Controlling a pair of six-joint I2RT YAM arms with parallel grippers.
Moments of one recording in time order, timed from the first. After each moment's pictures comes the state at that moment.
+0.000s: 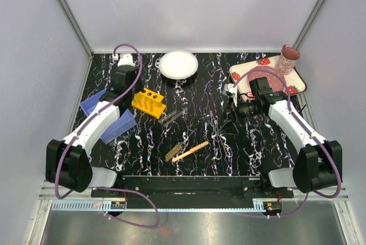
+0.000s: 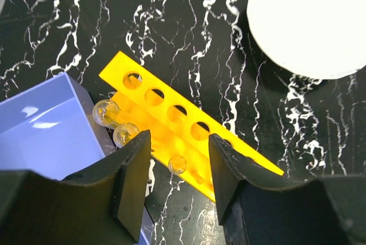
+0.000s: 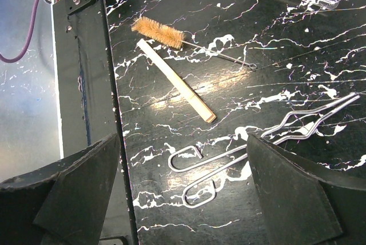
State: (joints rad) left arm -0.29 1.36 1.02 -0.19 -0.36 -0.27; right arm 0.22 1.34 1.00 -0.81 -1.03 -0.69
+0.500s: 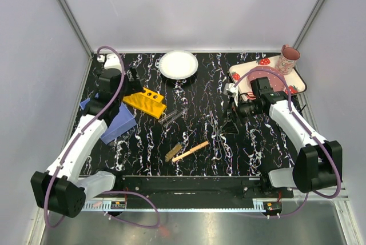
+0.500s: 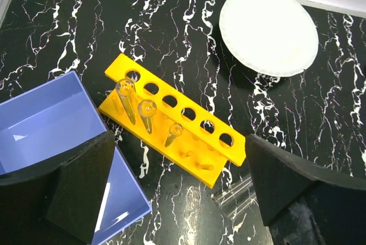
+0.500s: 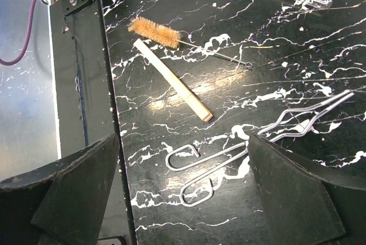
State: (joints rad) left arm -0.27 1.12 1.02 -0.32 -0.27 -0.30; right arm 0.21 1.34 1.00 -0.81 -1.03 -0.70
